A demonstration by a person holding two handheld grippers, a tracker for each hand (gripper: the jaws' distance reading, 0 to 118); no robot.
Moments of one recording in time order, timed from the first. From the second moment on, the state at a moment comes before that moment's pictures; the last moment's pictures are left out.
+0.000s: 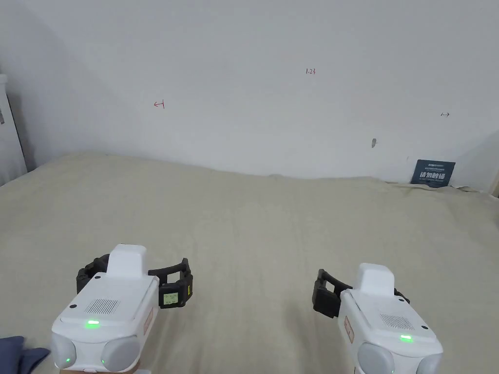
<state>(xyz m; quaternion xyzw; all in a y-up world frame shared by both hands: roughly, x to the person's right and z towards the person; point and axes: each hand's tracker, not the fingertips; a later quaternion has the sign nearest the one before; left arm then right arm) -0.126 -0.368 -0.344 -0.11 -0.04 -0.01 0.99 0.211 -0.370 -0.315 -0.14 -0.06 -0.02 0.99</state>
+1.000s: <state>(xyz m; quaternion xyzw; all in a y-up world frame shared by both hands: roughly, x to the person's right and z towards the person) -0.120 -0.380 -0.335 -0.07 -0.03 -0.02 1.00 0.216 -0.388 -0.310 -0.14 -0.10 -0.02 0.98</state>
